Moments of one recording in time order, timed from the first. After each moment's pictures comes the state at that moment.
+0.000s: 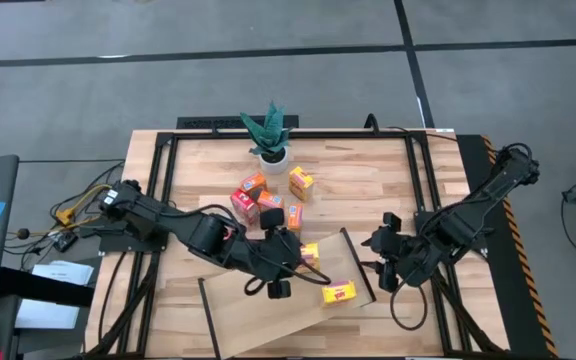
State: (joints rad) left arm -0.42 1.82 1.93 -0.80 -0.52 -0.24; right arm 0.70 1.20 1.11 -0.86 0.52 0.76
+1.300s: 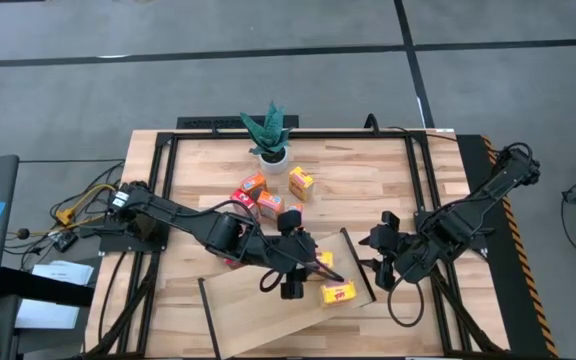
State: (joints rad) left arm -0.37 1.87 1.93 -0.68 -0.40 -0.20; right arm 0.67 1.19 1.11 -0.83 0.52 0.79
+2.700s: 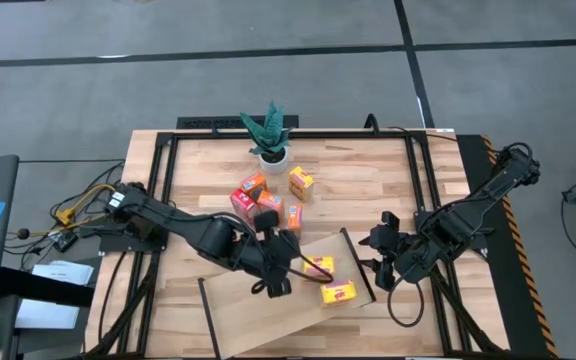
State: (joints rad) left arm -0.42 1.85 1.93 -0.96 -0.49 -0.40; right arm 0.67 1.19 1.11 -0.83 0.52 0.79
